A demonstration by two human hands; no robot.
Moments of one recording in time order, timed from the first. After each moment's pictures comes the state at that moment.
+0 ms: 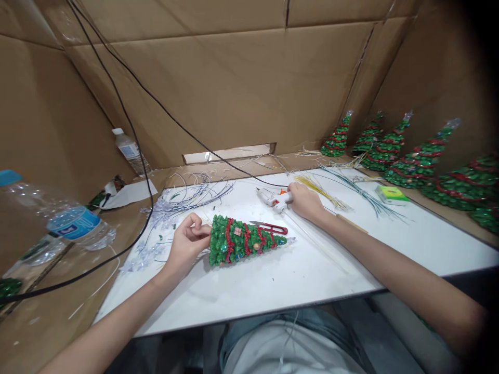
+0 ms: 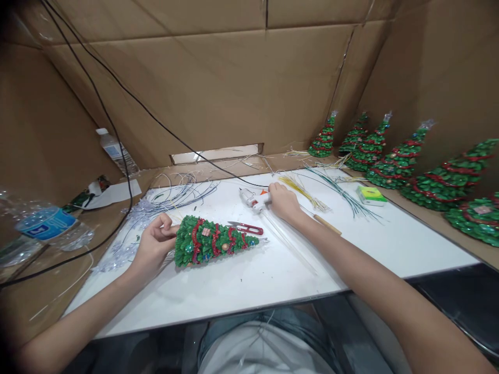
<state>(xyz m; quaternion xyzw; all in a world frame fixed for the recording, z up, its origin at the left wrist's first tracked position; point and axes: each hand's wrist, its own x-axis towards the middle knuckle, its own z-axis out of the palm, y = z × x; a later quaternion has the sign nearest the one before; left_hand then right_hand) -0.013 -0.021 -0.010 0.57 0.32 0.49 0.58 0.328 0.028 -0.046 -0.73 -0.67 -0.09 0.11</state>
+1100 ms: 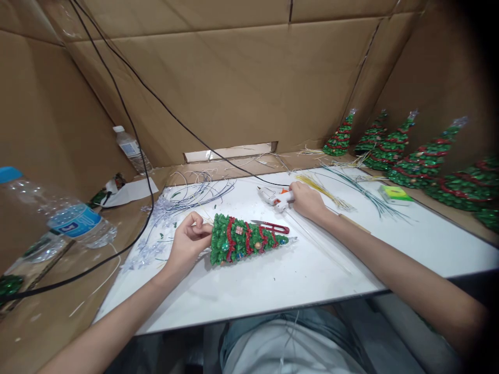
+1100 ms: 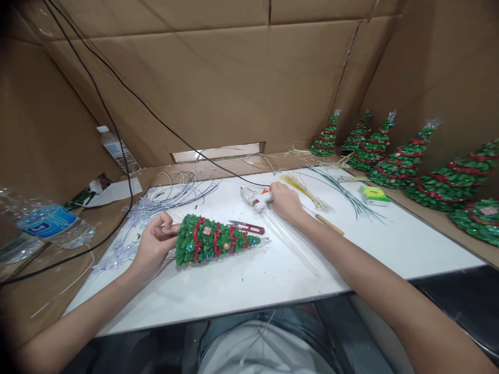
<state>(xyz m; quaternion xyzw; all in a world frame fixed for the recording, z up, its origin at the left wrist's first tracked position) -0.014 -0.020 -0.013 0.58 0.32 0.50 0.56 0.328 0.029 -0.047 -0.72 -0.68 -0.09 0.11</state>
